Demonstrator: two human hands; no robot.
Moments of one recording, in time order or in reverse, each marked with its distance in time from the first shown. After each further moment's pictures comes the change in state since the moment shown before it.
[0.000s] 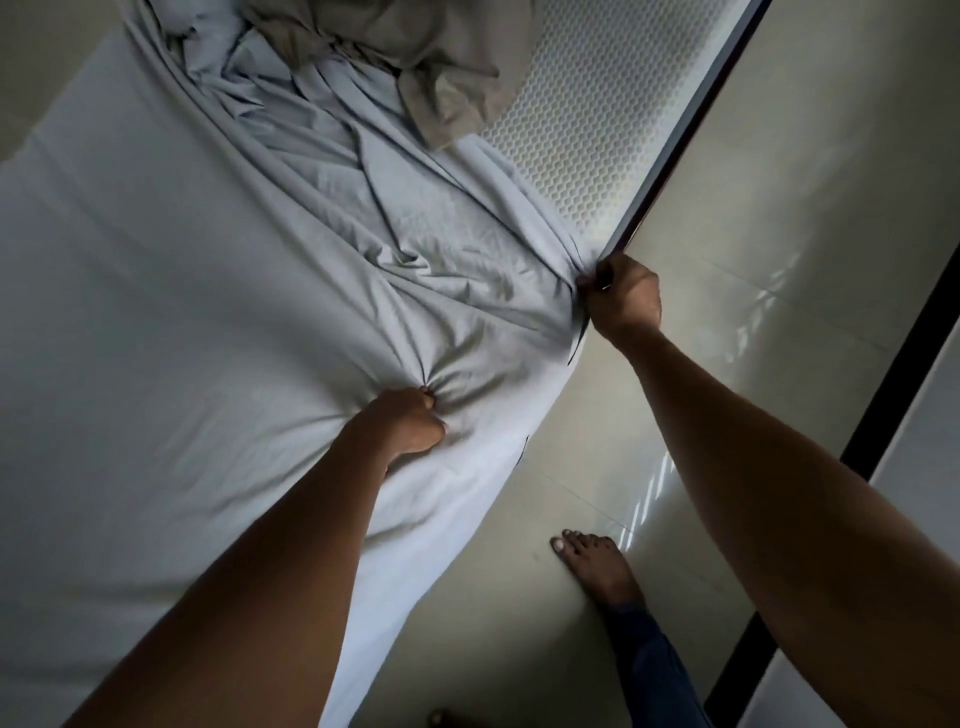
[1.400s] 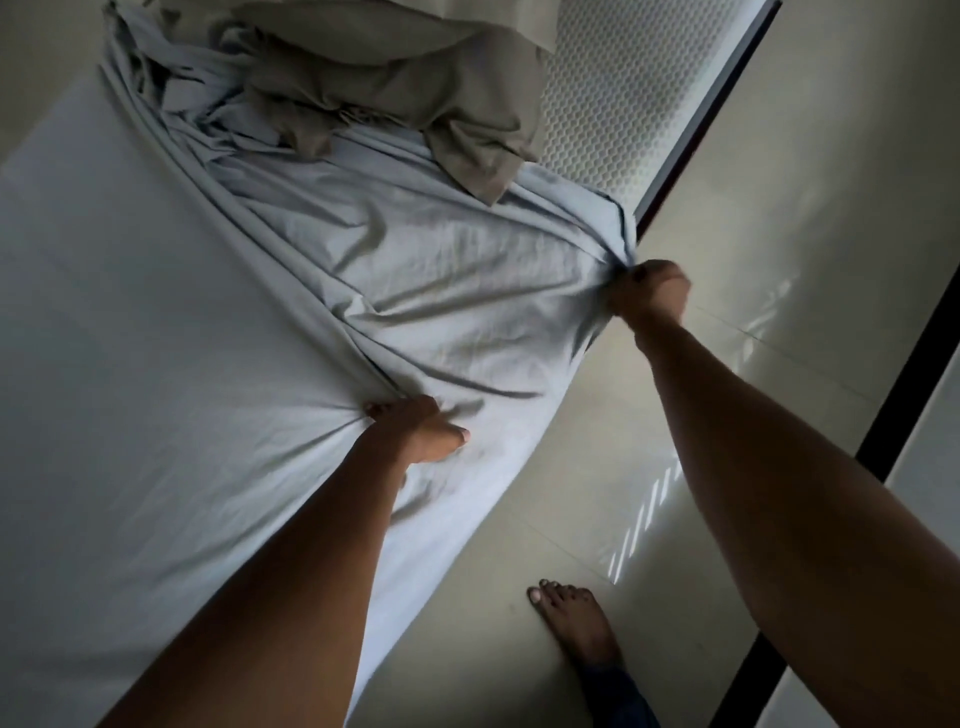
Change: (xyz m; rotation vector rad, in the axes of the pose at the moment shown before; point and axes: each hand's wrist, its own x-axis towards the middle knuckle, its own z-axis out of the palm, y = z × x) left_hand 0.051 0.066 -0.031 0.031 0.022 -0.030; right_hand 0.116 0.029 -0.034 0.162 0.127 0.225
